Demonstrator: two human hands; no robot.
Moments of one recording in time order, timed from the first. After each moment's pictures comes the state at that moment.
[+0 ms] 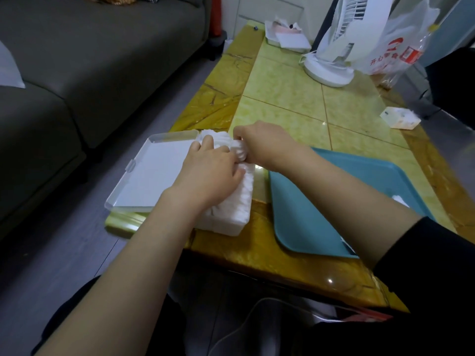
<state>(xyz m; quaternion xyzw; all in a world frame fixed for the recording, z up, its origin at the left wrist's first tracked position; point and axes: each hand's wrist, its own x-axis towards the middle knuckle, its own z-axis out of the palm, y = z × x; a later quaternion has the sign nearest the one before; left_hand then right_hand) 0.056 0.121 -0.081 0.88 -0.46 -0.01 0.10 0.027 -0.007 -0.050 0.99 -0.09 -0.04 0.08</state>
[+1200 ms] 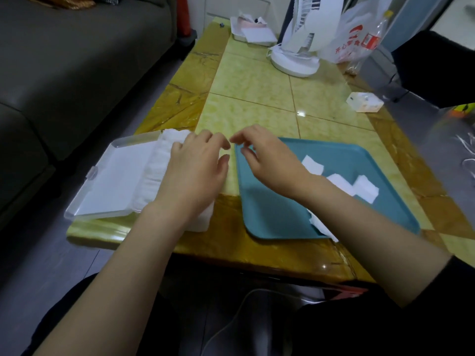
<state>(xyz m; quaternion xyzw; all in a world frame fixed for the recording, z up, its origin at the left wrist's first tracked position) 0.019 0.108 -0.073 0.84 -0.46 0.05 0.28 -0.056 -0.031 -0.070 0.96 -0.10 0.18 -0.18</state>
